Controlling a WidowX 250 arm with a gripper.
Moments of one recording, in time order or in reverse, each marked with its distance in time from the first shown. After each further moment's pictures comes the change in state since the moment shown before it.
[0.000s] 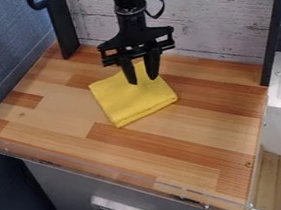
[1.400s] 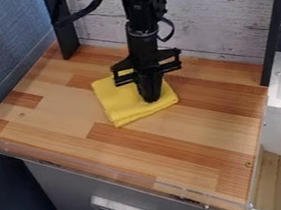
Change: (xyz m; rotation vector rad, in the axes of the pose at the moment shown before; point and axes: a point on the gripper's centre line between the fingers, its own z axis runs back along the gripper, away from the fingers) arm -0.010 -0.004 -0.038 0.068 0.112 0.015
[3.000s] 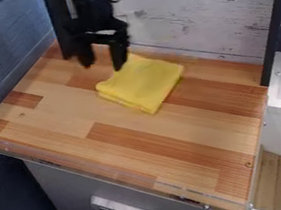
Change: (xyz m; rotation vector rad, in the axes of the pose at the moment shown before) arm 0.033 0.064 0.060 -0.075 -0.101 -0.732
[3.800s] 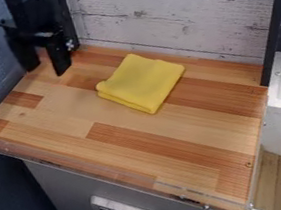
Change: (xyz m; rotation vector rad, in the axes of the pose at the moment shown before) arm -0.049 0.053 0.023 0.025 0.045 -0.003
